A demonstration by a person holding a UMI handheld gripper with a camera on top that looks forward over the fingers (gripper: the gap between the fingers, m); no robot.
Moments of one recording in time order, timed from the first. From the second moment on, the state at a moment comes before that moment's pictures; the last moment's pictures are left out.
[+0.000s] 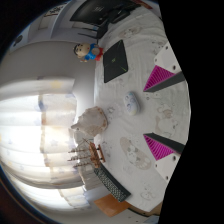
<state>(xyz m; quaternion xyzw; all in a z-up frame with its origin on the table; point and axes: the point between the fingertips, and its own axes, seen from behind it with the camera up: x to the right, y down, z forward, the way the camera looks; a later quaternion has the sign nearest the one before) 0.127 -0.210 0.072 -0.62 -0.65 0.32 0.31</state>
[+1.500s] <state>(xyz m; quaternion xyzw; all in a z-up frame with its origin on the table) -0.051 -0.203 -0.016 -0.61 -0.65 0.31 0.33</state>
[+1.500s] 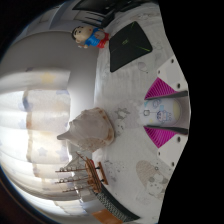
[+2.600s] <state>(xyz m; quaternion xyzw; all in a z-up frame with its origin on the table) -0.144 0.102 0.013 -0.66 -0.62 0.27 0.33</state>
